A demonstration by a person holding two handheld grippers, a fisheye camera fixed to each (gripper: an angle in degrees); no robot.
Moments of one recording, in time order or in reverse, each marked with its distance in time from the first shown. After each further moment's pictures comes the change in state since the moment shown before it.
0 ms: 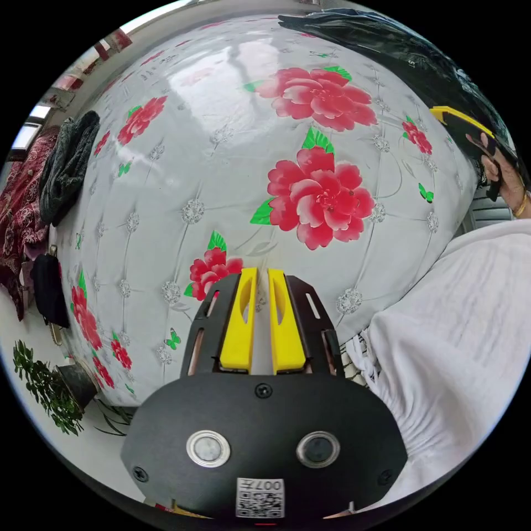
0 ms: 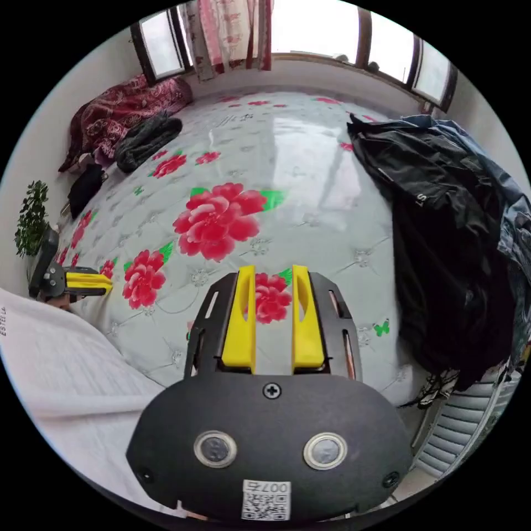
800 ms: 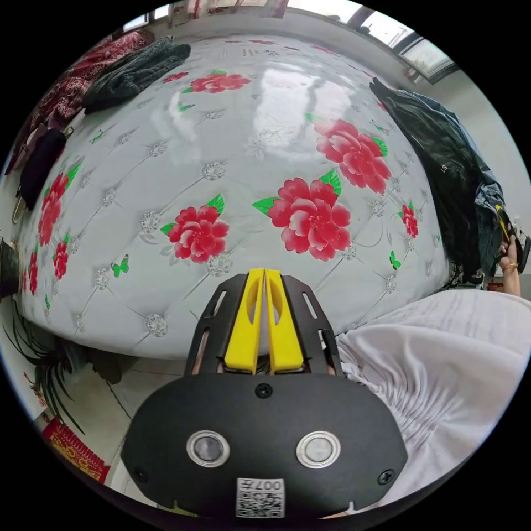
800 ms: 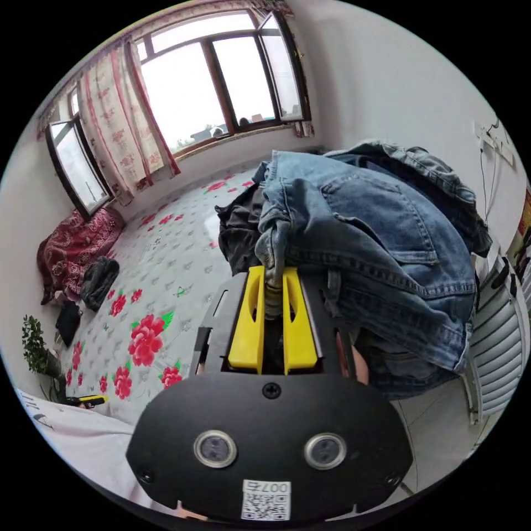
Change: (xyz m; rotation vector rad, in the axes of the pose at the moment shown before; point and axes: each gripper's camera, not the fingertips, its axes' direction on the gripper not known) left arm -0.001 0.112 -0.048 0.164 0.261 -0.472; right arm 0.228 0.012 -0.271 0.357 0.021 0.304
